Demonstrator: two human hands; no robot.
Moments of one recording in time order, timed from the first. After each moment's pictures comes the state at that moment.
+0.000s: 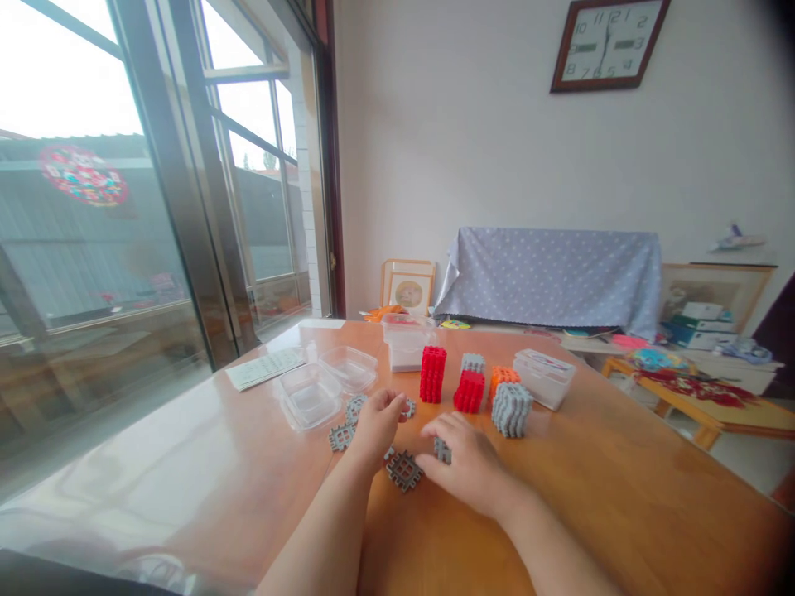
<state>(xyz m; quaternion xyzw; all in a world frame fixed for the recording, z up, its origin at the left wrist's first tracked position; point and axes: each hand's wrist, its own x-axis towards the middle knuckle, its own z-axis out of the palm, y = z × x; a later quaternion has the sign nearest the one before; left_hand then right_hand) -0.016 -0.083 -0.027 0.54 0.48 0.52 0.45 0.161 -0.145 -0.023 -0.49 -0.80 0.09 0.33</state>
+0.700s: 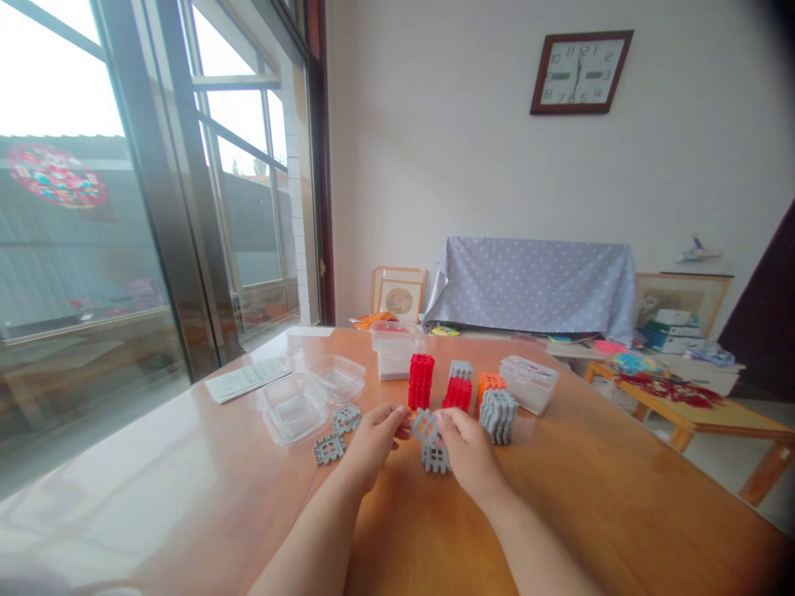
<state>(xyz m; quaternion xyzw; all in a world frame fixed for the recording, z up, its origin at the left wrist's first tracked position) -0.005 -0.090 -0.025 0.55 0.43 0.47 0.54 0.172 -0.121 -0.039 -0.52 -0.61 0.26 0.54</state>
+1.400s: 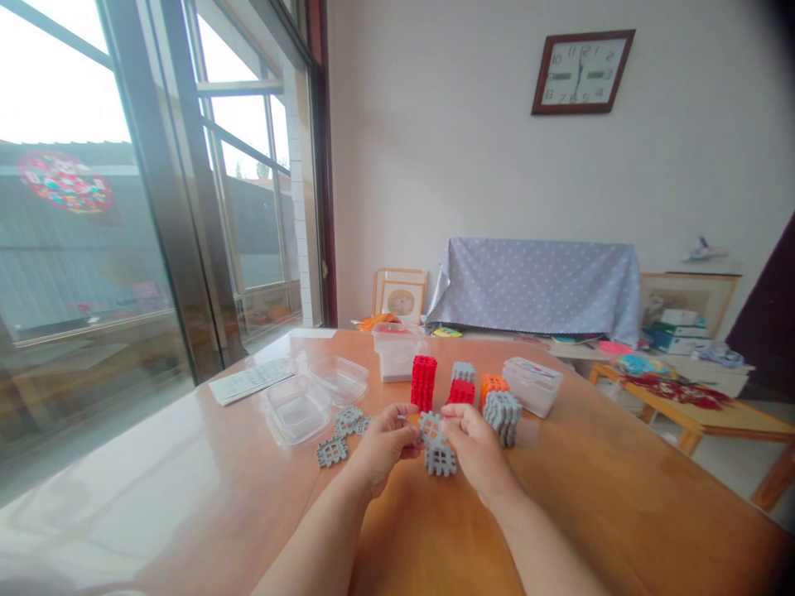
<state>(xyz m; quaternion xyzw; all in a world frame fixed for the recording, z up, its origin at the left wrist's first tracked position) 0.002 -0.099 -0.021 0.49 0.36 0.46 0.64 0.178 -0.113 -0.043 -0.48 -0.54 0.37 0.58</state>
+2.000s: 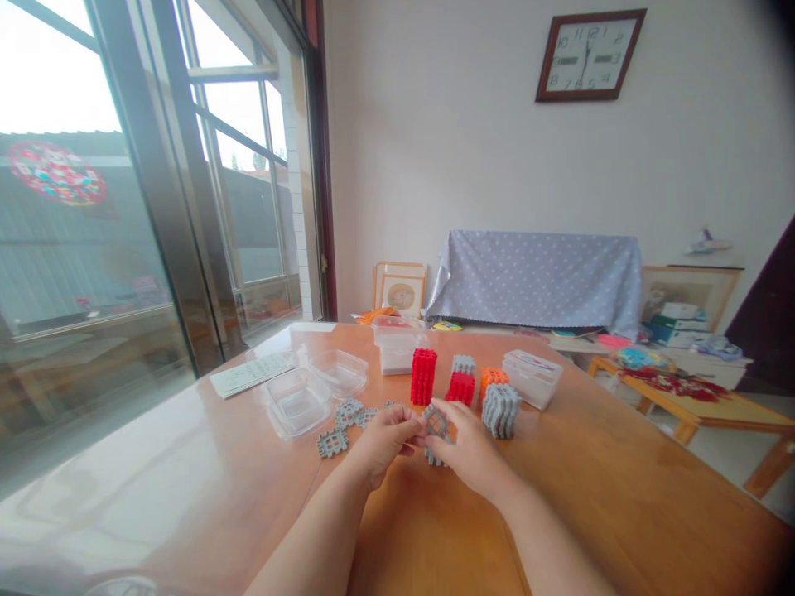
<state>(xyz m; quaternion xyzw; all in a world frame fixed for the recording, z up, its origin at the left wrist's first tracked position) -0.001 -0.098 -0.026 0.53 0.37 0.42 0.64 0.185 -0.115 -0.043 -0.52 -0.73 0.12 0.42</state>
